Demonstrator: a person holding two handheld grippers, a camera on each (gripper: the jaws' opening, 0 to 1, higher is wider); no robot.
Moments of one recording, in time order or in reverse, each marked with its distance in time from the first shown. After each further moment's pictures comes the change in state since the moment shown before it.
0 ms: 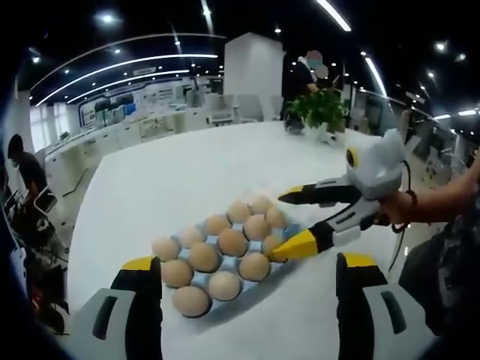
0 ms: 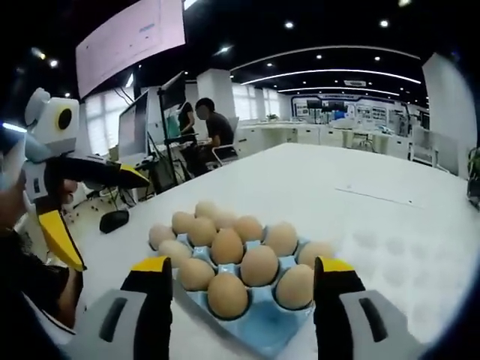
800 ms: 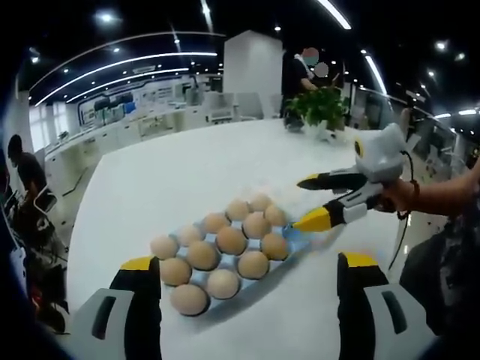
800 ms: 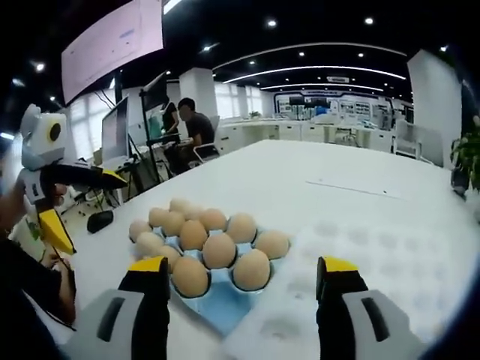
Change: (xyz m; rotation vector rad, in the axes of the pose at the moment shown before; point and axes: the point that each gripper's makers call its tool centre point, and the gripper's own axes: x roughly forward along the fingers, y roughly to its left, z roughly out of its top) left arm 0.000 -0.005 -0.003 0.002 0.014 -0.002; right arm -0.032 -0.044 -0.009 0.050 0.016 -0.099
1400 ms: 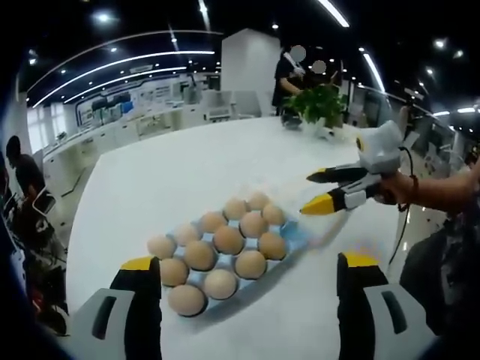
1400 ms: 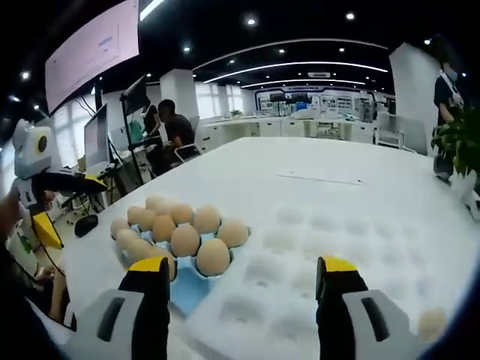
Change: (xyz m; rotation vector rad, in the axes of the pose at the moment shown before) left arm 0.002 -0.004 0.000 0.010 0.011 -0.009; right arm -0.019 -0.039 -0.010 0.048 0.014 -0.090
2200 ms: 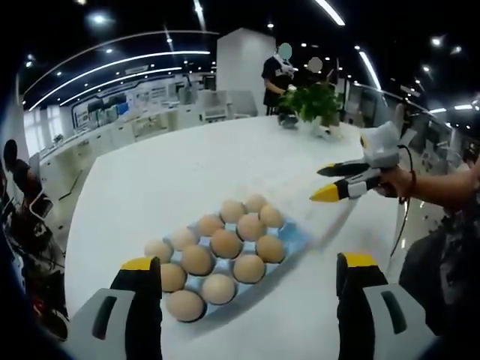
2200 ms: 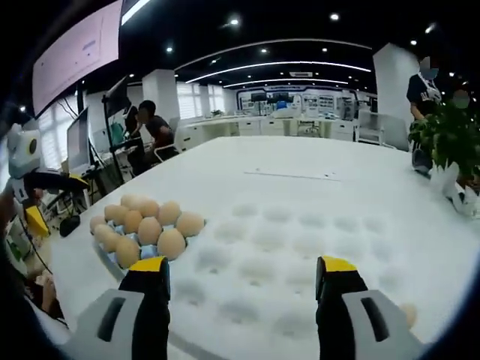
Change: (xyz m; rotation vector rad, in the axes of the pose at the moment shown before) left arm 0.006 -0.001 0.004 0.017 0.003 -0.019; right arm -0.023 -0.054 -0.007 0.025 -0.003 -0.114
